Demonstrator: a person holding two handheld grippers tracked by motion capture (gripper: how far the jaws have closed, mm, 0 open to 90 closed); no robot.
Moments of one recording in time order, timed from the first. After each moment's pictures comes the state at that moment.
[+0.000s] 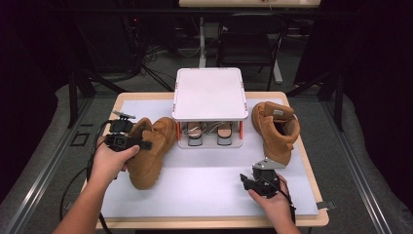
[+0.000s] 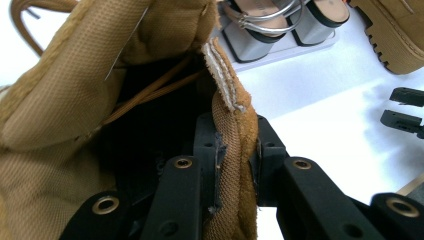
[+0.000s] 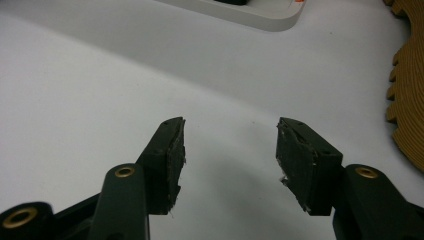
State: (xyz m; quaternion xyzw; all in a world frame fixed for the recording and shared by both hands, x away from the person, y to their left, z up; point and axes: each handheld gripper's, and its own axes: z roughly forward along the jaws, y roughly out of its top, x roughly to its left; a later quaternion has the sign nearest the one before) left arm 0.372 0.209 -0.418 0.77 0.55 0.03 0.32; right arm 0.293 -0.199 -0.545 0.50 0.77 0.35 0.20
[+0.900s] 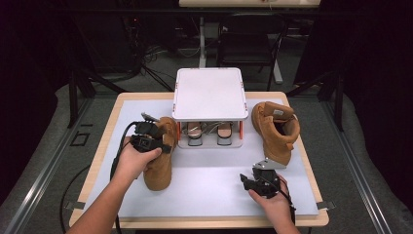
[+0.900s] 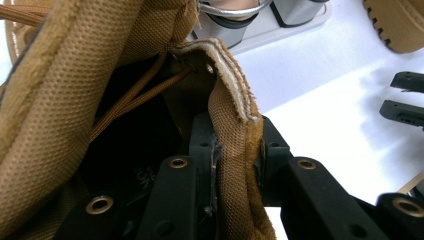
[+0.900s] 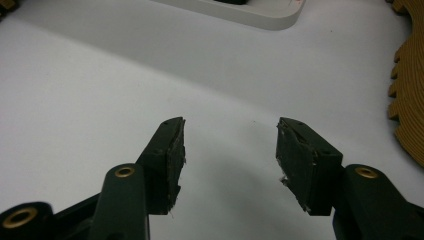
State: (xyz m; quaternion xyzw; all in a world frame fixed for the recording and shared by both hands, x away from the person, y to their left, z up) left arm 0.381 0.159 -0.437 0.80 0.53 0.01 0.29; right arm 0.293 -0.200 -0.545 0.50 0.76 0.35 0.20
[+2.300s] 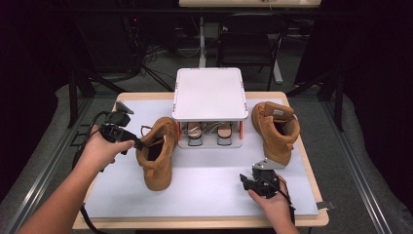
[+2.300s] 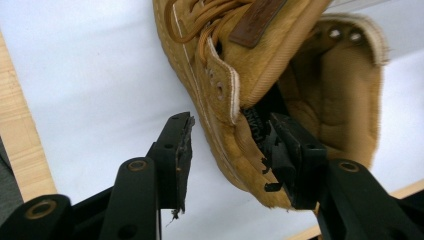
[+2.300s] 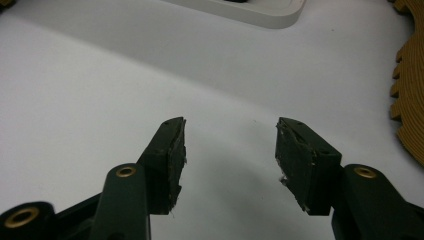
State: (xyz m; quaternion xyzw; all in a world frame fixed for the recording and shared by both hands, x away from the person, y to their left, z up) left arm 0.383 0.218 -0.397 0.80 0.57 0.04 0.18; right arm 0.293 -0.198 -0.547 0.50 0.77 0.35 0.20
